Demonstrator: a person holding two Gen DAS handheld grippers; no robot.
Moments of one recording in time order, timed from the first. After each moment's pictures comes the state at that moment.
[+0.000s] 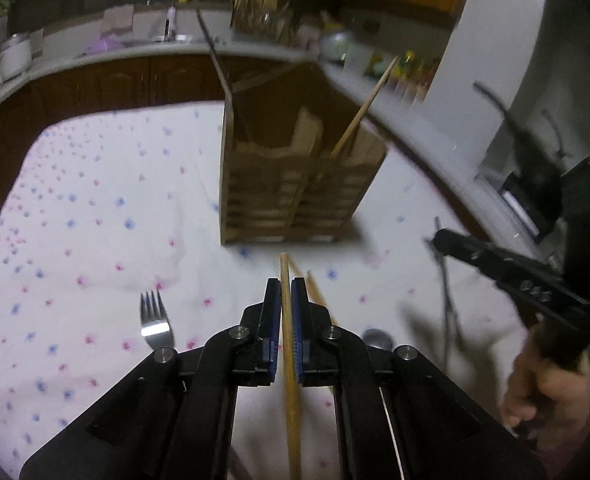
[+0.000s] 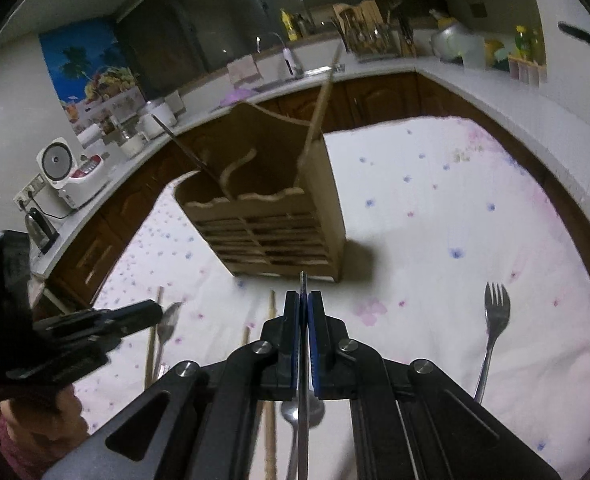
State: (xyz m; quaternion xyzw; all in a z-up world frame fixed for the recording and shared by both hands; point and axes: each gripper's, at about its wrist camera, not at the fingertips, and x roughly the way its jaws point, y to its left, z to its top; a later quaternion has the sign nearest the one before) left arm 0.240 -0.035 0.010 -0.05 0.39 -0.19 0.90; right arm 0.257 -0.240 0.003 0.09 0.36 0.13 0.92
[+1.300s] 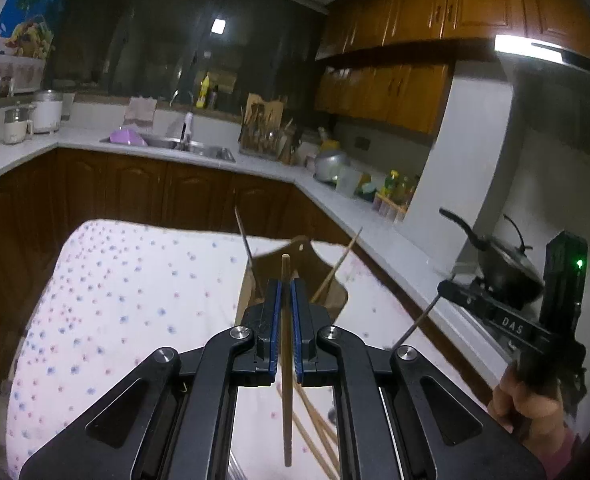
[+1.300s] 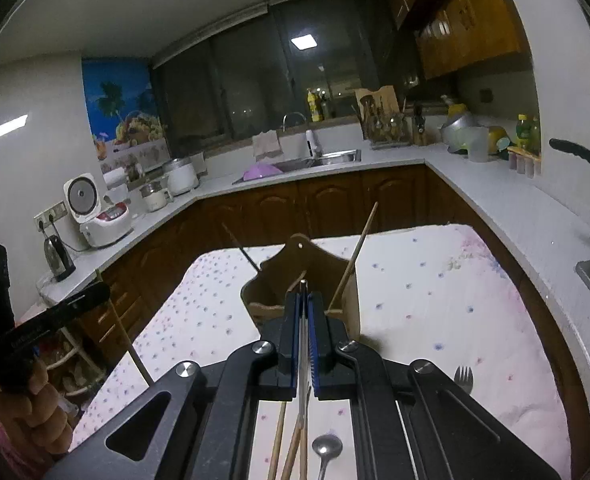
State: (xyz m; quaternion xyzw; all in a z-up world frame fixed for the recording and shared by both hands) left arm 0.188 0.024 0.122 -0.11 0.20 -0.18 0.96; right arm 0.213 -0.232 0.102 0.07 0.23 0.14 0.96
